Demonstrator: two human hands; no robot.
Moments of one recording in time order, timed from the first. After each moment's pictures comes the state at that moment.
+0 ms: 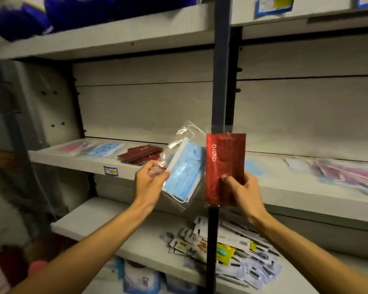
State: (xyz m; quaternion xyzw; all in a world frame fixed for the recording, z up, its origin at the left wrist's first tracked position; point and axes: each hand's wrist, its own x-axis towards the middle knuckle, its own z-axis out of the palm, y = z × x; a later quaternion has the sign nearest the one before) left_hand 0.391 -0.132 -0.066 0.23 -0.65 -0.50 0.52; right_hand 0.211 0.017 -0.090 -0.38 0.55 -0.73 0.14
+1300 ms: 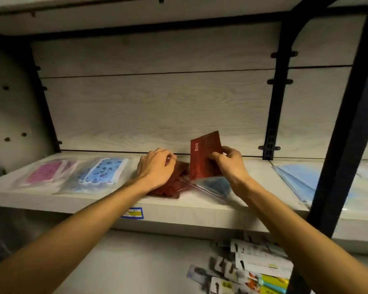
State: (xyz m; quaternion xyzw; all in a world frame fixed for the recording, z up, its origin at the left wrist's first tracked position) left_hand 0.343 -0.437 -0.033 0.27 -0.92 -0.08 0.27; right_hand 0.219 -0.271 -0.034 -0.26 0.67 -0.69 0.12
